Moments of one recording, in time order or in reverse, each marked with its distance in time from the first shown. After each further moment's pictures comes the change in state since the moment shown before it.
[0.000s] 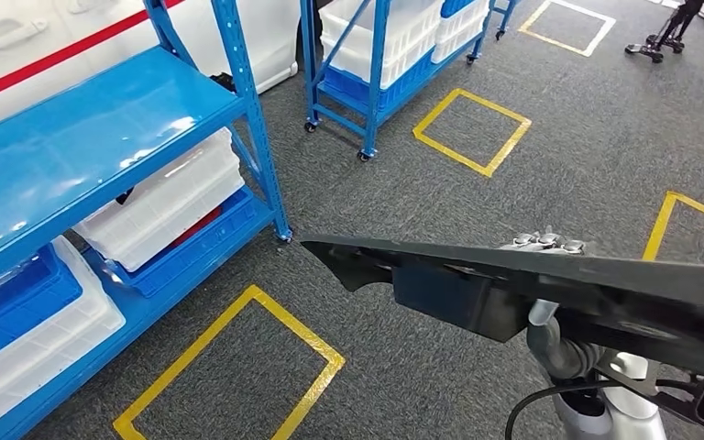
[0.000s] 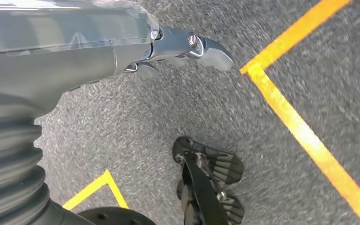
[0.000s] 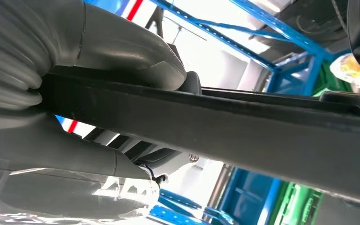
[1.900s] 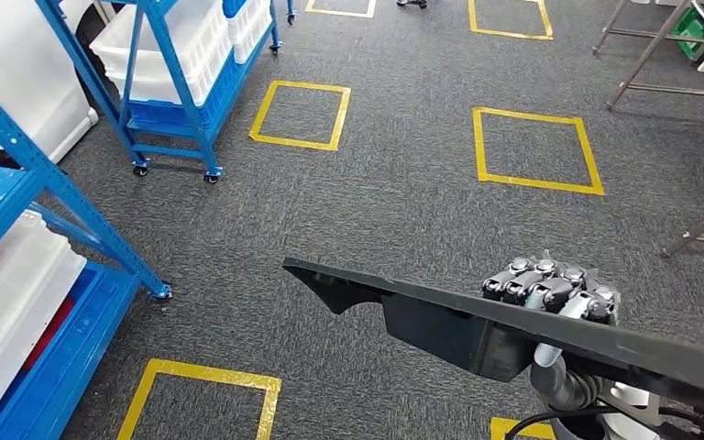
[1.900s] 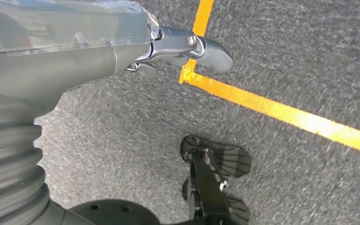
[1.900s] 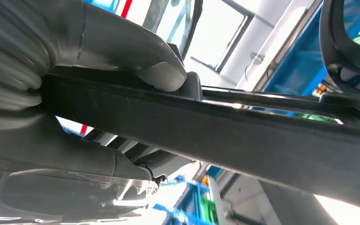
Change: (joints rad) left arm -0.007 -0.004 0.026 -0.002 -0.066 -0.022 0.022; right arm 0.043 -0.005 0.055 -0.060 -0.011 -0.025 -0.019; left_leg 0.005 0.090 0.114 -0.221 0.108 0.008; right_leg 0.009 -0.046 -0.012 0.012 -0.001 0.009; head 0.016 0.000
